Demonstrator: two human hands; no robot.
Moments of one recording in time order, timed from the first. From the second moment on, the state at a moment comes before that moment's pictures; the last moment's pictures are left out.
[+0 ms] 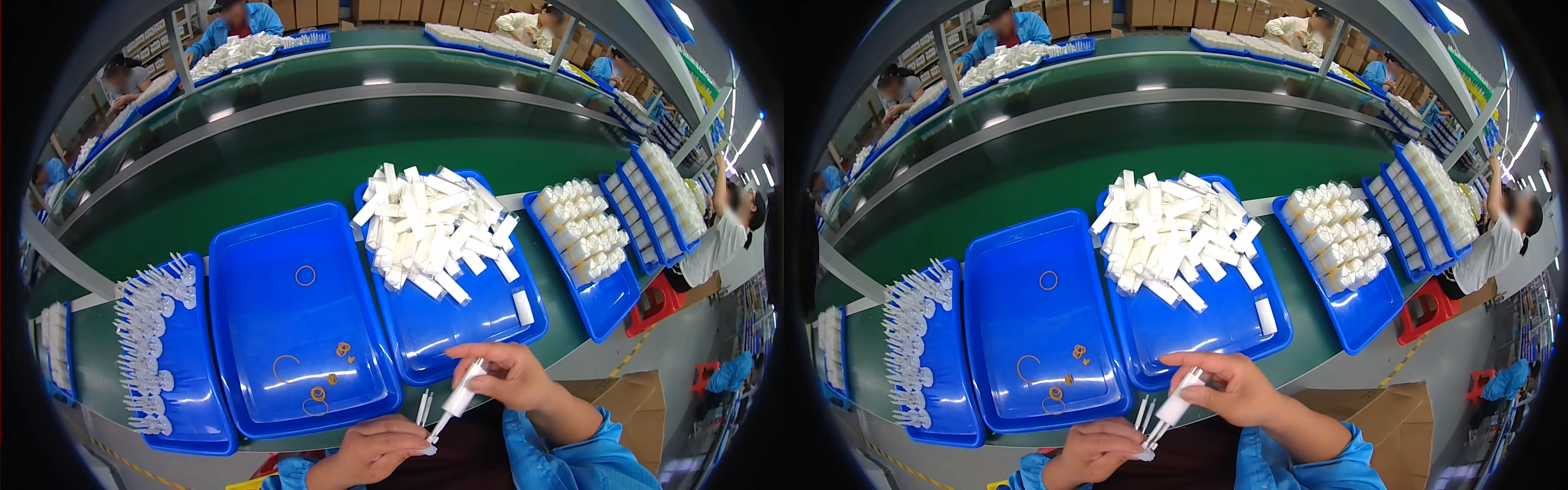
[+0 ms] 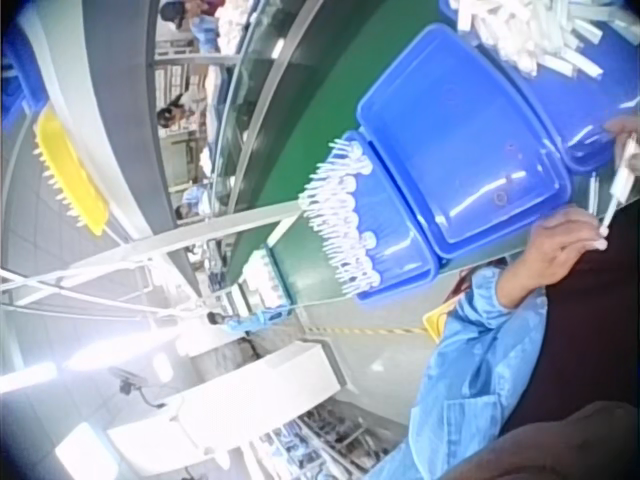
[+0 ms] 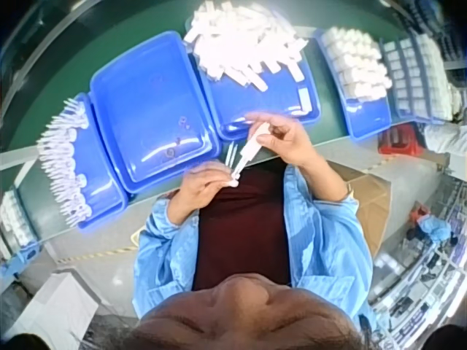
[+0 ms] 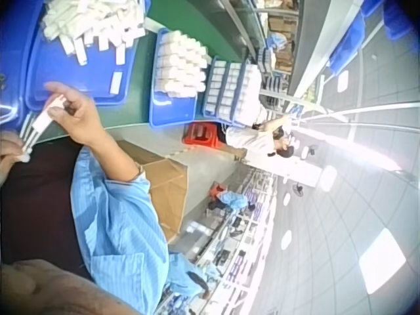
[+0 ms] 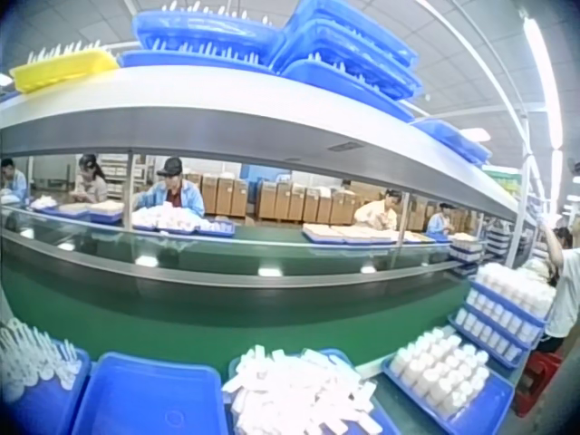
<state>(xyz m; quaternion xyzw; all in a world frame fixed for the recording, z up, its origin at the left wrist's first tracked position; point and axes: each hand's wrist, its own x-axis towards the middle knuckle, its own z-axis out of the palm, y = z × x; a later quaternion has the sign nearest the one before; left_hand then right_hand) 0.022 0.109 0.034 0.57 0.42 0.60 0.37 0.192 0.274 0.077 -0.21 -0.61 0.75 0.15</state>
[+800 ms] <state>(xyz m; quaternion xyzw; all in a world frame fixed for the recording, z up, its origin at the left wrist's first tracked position) 0.019 0.111 0.027 0.49 0.47 0.67 0.30 0.153 0.352 0.044 -0.27 -0.96 0.05 0.12</state>
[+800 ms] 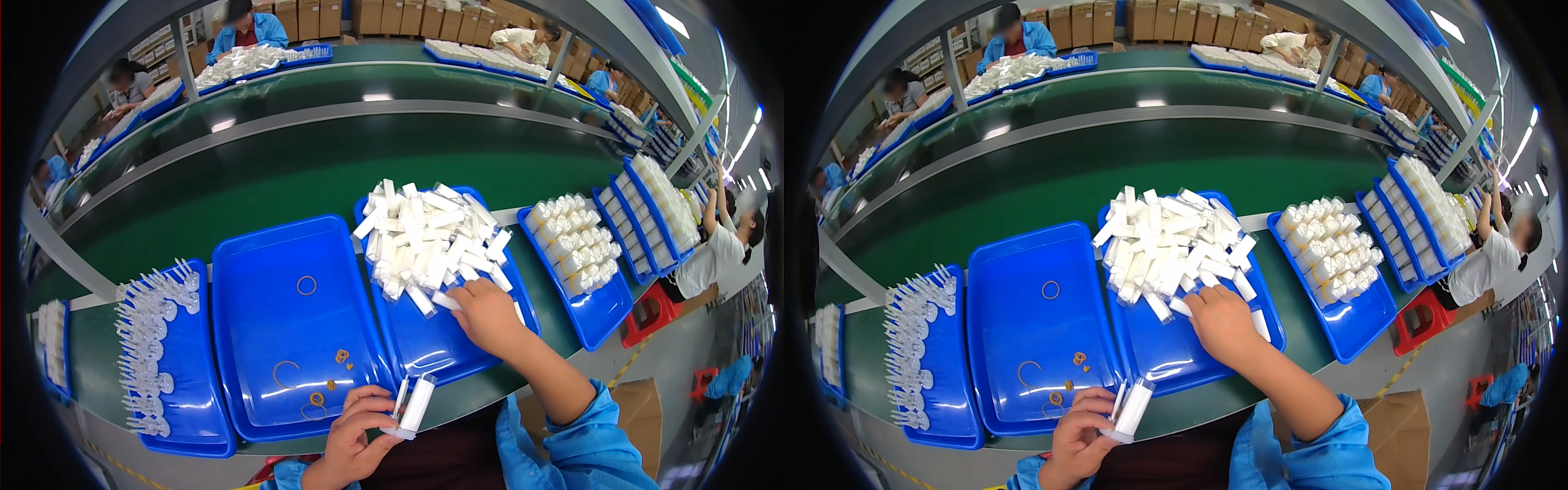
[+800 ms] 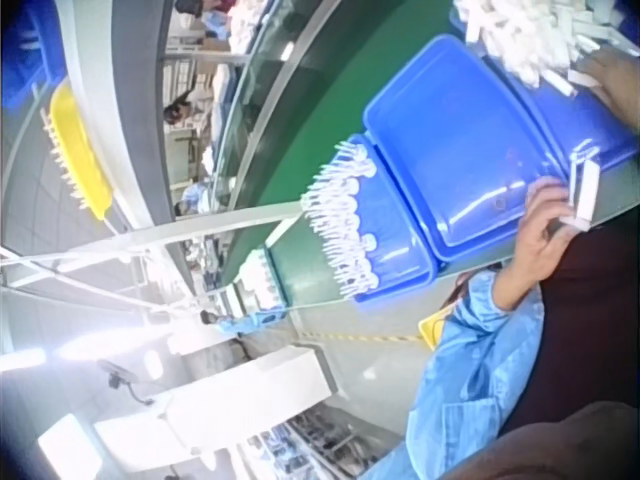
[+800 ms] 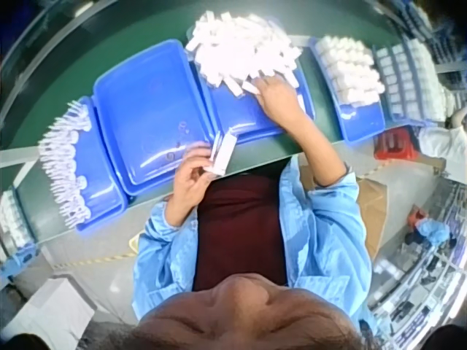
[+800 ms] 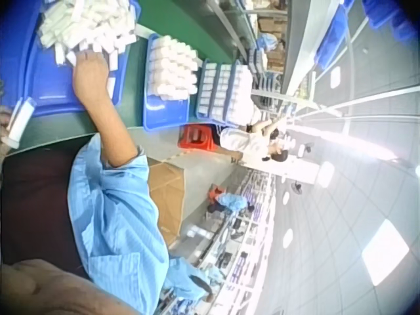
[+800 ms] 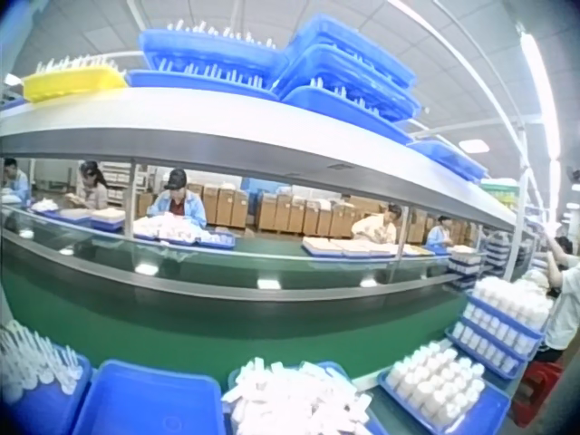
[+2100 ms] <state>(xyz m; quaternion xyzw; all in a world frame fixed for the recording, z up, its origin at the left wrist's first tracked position) 0.028 0.113 0.030 0.66 0.49 0.54 0.16 0.193 0.286 0.086 -0.21 -0.60 0.77 0.09</state>
